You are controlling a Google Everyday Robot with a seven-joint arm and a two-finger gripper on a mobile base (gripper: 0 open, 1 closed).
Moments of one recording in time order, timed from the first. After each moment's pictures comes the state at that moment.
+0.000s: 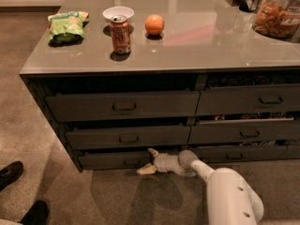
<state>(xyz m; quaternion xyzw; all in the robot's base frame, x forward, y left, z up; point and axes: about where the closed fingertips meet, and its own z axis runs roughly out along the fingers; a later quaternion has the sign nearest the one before) 0.673 0.018 0.214 -0.45 0.71 0.35 0.41</state>
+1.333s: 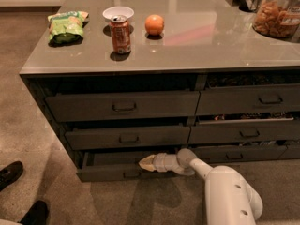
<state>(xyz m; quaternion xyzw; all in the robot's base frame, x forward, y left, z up) 0.677 0.016 0.216 -0.45 0.72 0.34 0.41</state>
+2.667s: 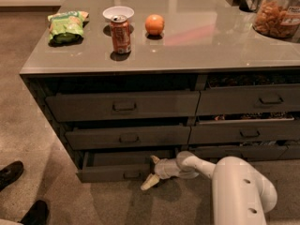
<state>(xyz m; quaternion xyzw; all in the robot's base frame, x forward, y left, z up) 0.625 0.005 0.207 -0.51 0.73 0.30 0.34</state>
